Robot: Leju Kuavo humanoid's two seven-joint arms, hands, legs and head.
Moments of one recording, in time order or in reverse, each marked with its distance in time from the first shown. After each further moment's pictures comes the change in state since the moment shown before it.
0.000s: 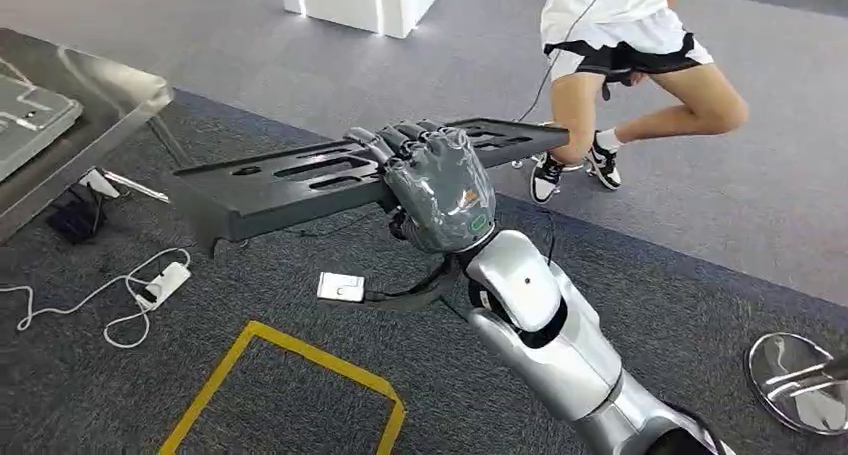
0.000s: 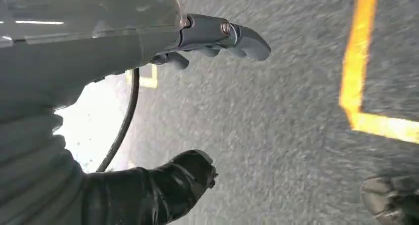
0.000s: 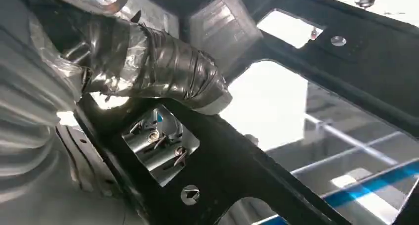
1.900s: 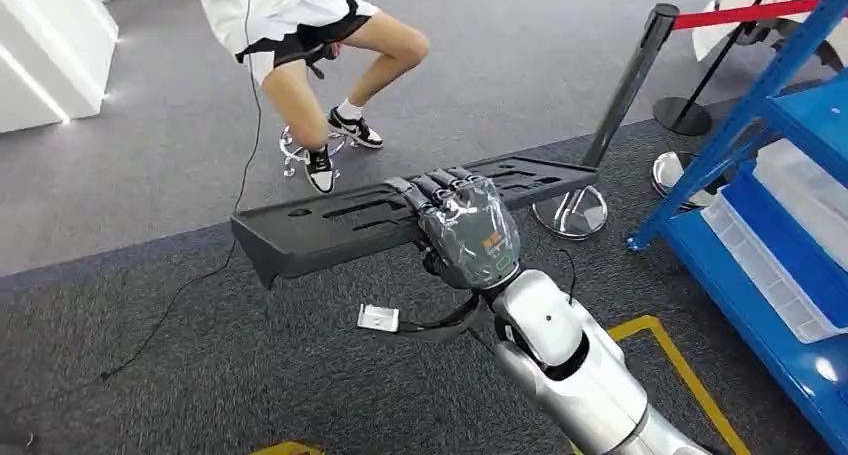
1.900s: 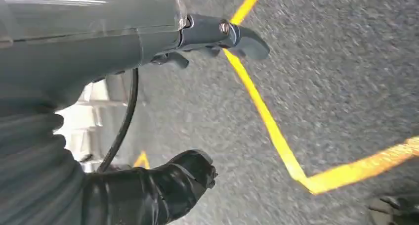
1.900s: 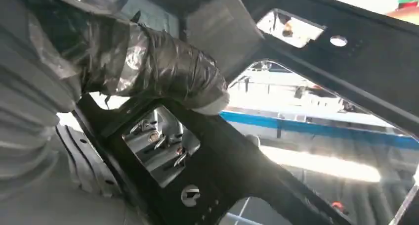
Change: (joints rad) left arm -0.004 0.009 -0.029 0.000 0.021 0.015 0.005; right arm 0.144 -0.089 -0.008 -0.009 0.036 -0.056 -0.007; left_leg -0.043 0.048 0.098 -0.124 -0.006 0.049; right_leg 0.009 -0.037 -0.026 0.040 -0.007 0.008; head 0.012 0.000
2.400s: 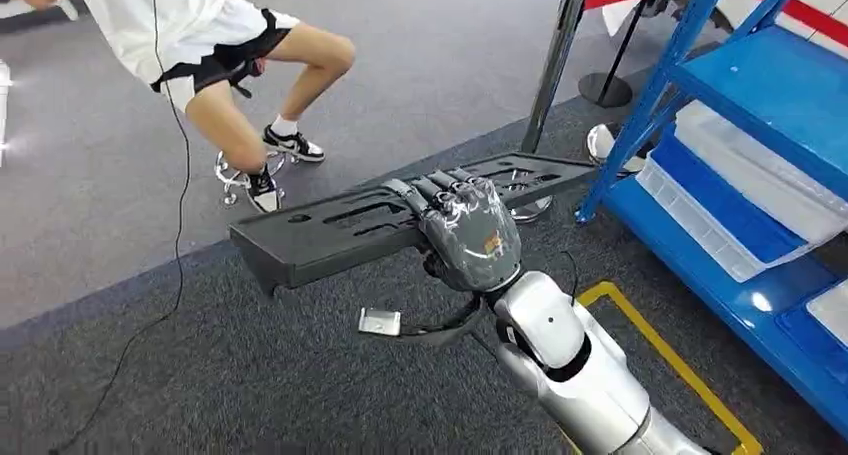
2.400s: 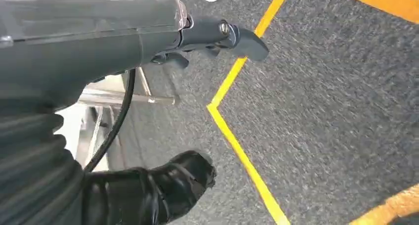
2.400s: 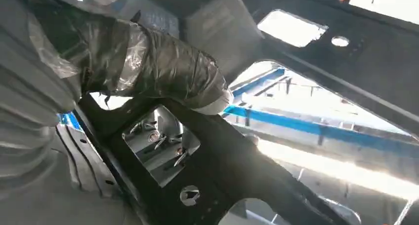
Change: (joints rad) left arm 0.002 0.000 -0.016 -0.002 -0.078 0.099 -0.023; right arm 0.007 -0.010 0.000 -0.008 -0.004 -0.002 0.000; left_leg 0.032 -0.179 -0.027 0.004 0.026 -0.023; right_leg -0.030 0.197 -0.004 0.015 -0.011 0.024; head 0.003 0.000
